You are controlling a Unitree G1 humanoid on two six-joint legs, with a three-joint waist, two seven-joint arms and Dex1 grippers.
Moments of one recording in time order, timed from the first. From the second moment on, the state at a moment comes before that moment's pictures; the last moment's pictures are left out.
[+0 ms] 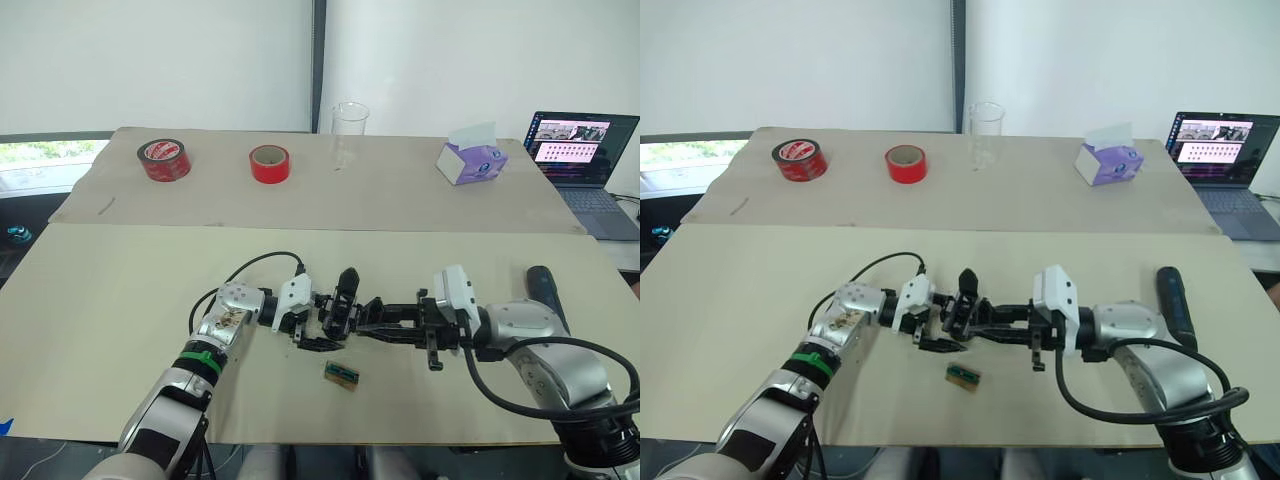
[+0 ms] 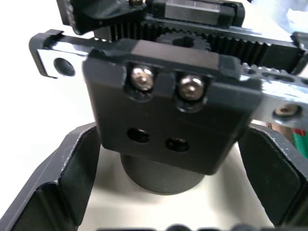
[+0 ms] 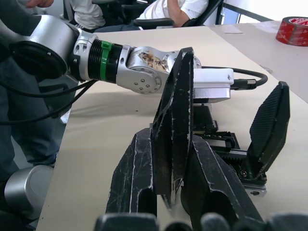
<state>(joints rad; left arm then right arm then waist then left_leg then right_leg) -0.64 0.31 -0.29 0.63 -0.13 -0.15 -1.37 -0.23 -0.67 0.08 -0.40 0.56 0.37 1.11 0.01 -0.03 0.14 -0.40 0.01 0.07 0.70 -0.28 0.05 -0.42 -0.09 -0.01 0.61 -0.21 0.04</state>
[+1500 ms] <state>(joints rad) -0.57 0.33 -0.29 0.49 -0.10 -0.04 -1.26 -0.36 -0.52 0.23 -0.21 0.37 0.31 1.08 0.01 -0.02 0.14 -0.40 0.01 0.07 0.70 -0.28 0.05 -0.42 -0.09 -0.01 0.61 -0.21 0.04</state>
